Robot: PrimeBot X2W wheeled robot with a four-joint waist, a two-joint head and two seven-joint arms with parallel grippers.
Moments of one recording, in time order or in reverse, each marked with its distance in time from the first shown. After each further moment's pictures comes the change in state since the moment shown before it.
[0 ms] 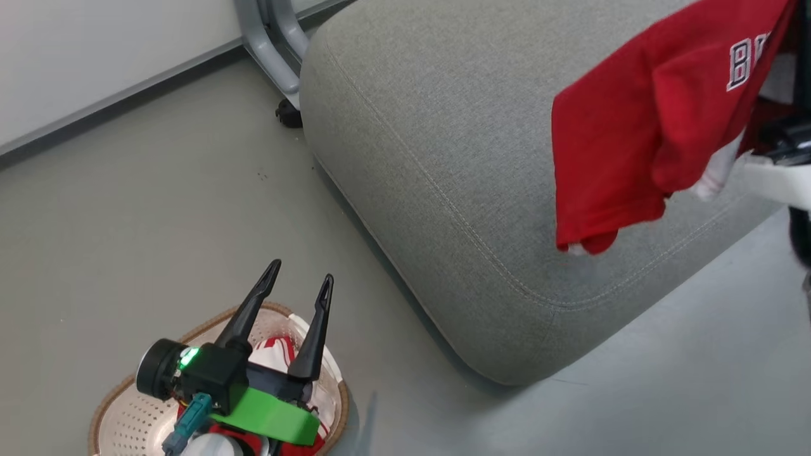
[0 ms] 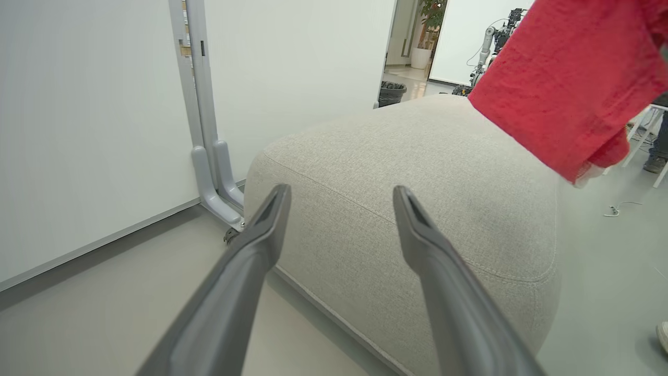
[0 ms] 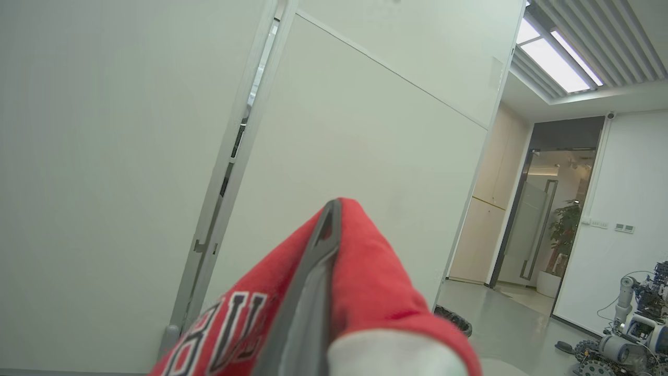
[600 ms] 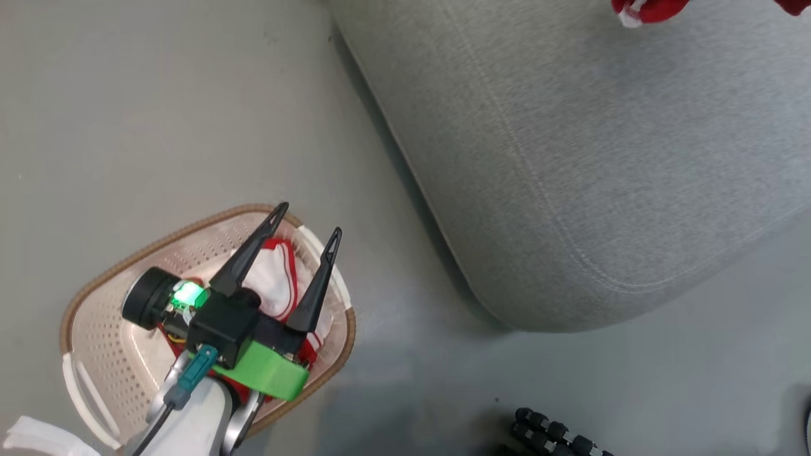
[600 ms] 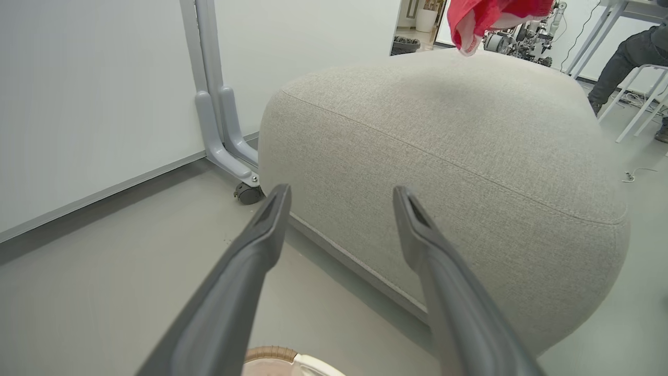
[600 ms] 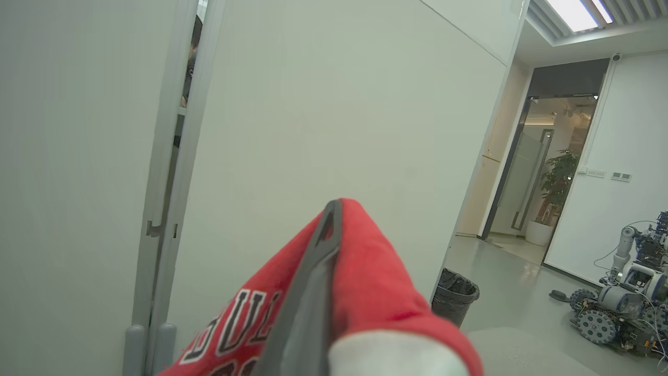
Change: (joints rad) left arm -0.186 0.128 -0.115 0.006 0.033 0.000 0.000; right arm -0.489 -0.082 -0.099 0.447 0.112 0.000 0.000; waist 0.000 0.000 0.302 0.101
